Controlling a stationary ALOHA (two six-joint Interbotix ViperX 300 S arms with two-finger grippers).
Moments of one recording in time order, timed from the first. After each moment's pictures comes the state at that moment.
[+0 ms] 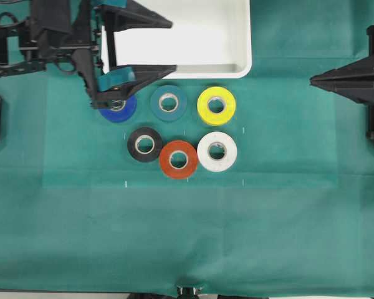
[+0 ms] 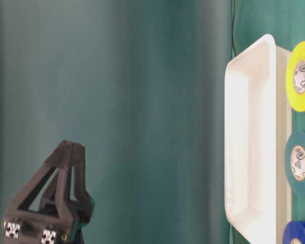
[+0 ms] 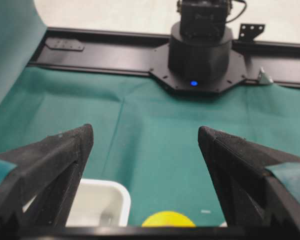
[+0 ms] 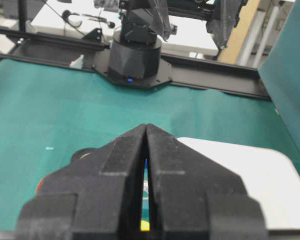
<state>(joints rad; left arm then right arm) 0.12 -0.33 0.73 -0.01 -0.30 0.01 -0.01 -0.94 1.14 0.00 -0.20 0.00</state>
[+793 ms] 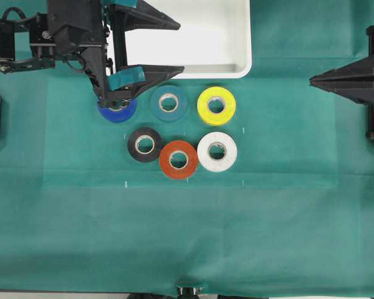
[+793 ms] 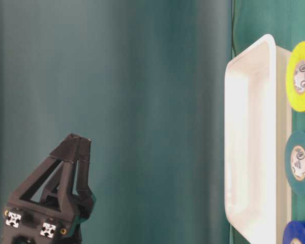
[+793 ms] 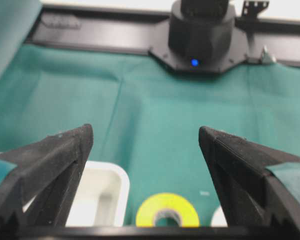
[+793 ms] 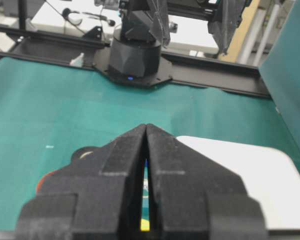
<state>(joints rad) 0.12 -0.32 0.66 -0.01 -0.12 0.00 -0.01 -0.94 1.14 0.00 -0.20 0.00</state>
